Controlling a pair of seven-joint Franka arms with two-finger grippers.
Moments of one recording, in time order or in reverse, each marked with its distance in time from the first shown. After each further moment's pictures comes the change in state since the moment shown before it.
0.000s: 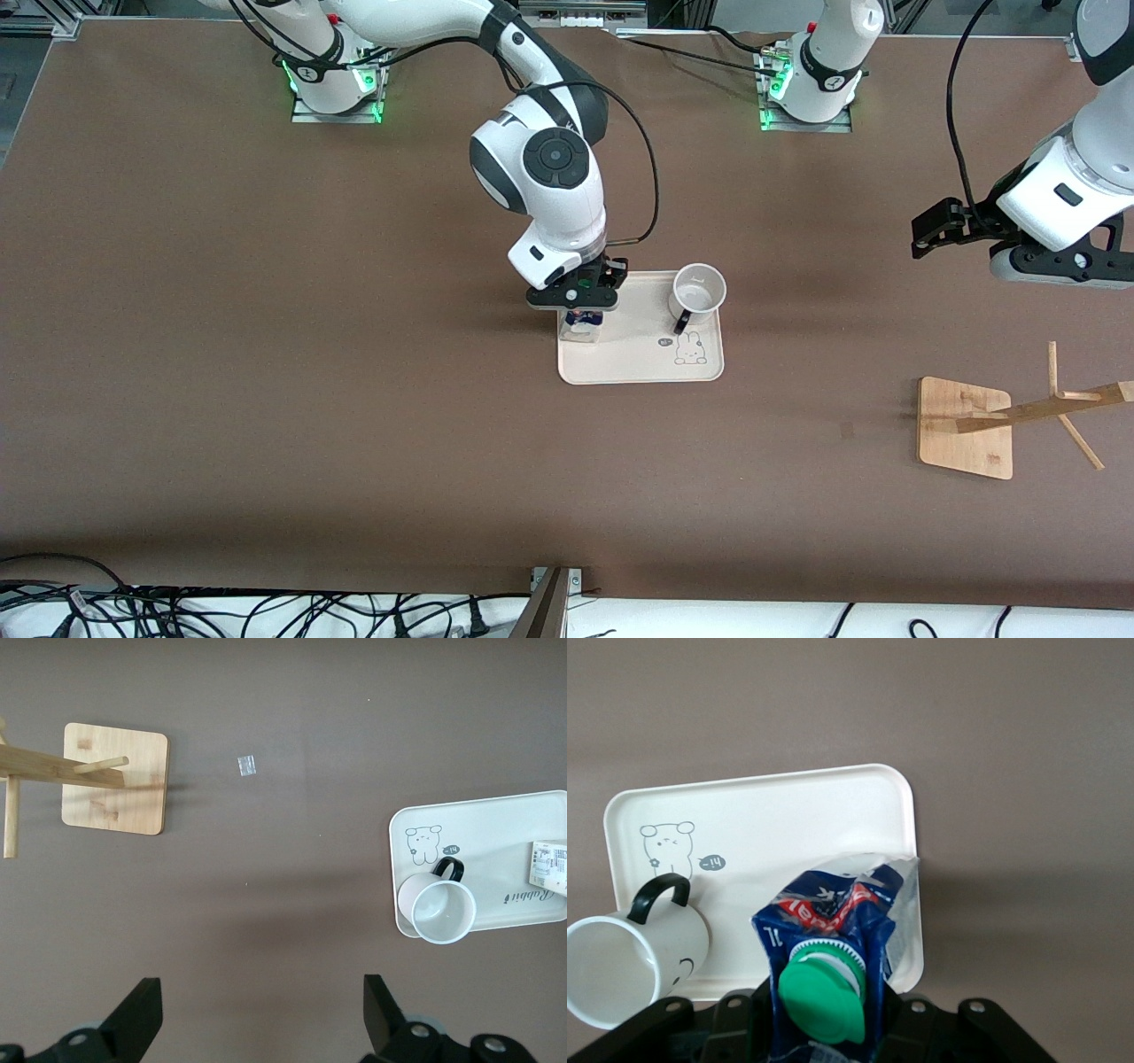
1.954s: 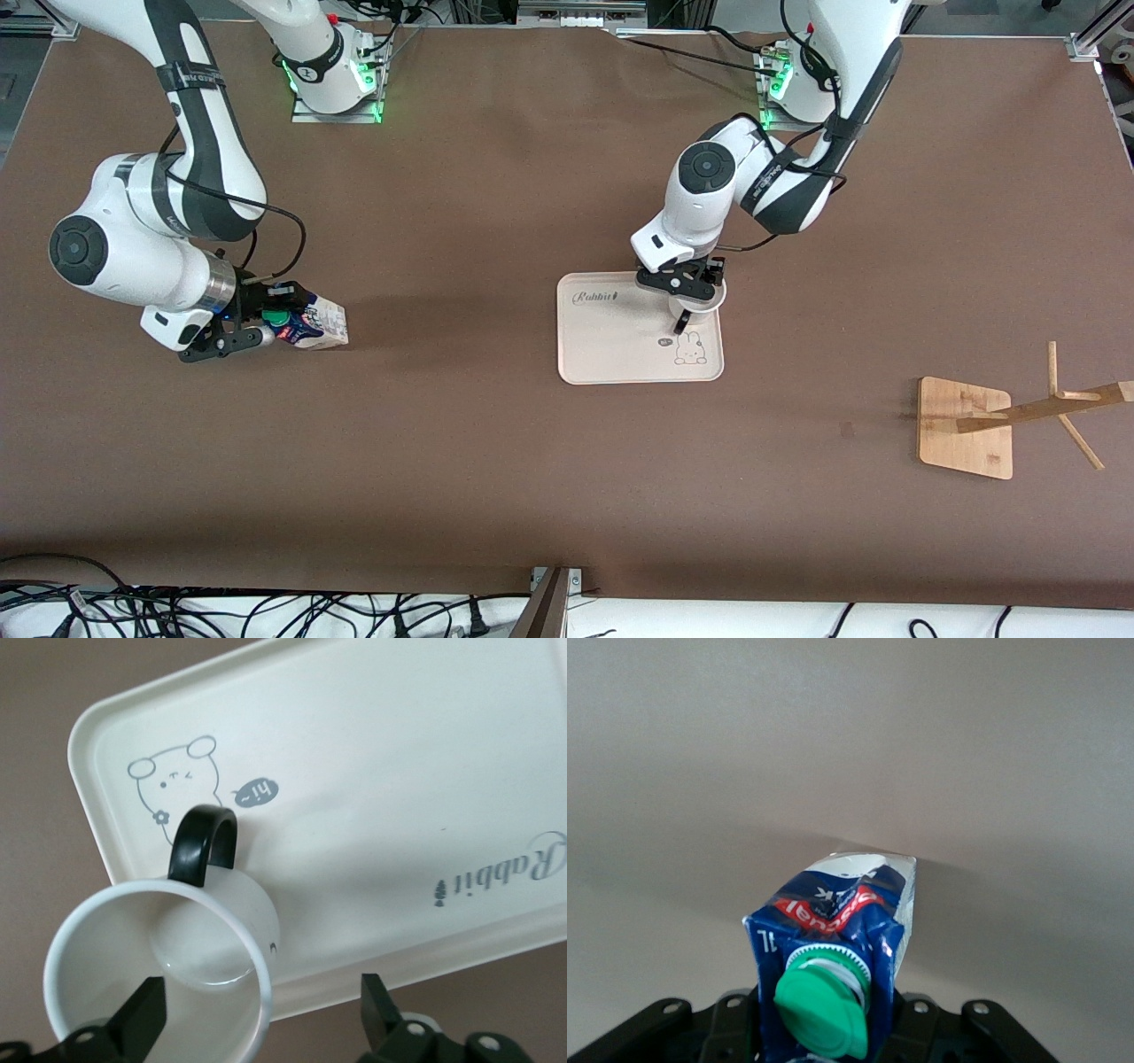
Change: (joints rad) left arm -0.285 0.299 -0.236 -0.568 0.270 0.844 -0.537; right arm -0.550 -0.423 -0.168 -0.715 0.150 0.037 -1.091
